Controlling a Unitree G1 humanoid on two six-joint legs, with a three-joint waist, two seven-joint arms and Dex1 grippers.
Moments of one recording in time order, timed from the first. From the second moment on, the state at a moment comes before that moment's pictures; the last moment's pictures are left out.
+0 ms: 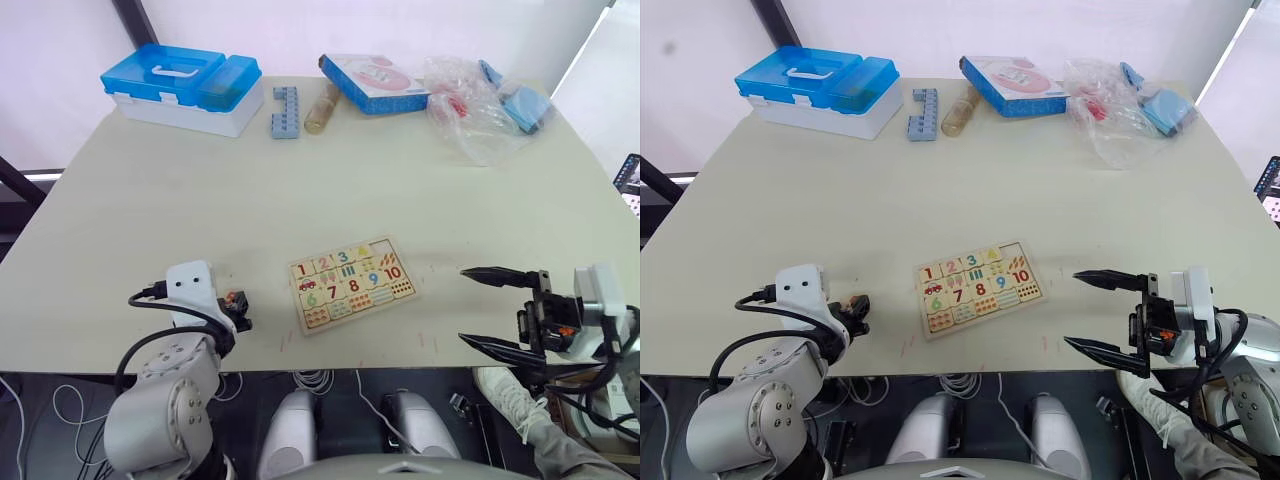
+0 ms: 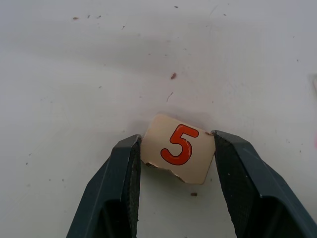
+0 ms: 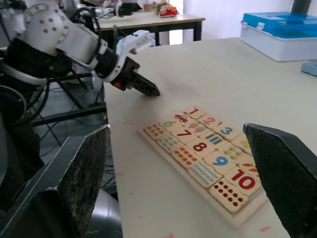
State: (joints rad) left arm -0.06 -0.01 0.31 -0.99 -0.04 1.61 -0.02; right arm 0.14 -0.71 -0.25 -0.41 0.76 0.19 1.29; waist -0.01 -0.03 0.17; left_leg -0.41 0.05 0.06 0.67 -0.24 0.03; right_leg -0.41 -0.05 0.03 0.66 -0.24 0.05
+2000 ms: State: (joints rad) left arm -0.55 0.98 -0.27 0.74 -0.30 -0.44 -1.59; right arm 0.16 -0.67 -0.21 -0.47 0.72 0.15 1.21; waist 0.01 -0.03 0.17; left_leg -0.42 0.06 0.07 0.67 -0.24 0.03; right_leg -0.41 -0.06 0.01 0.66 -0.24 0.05
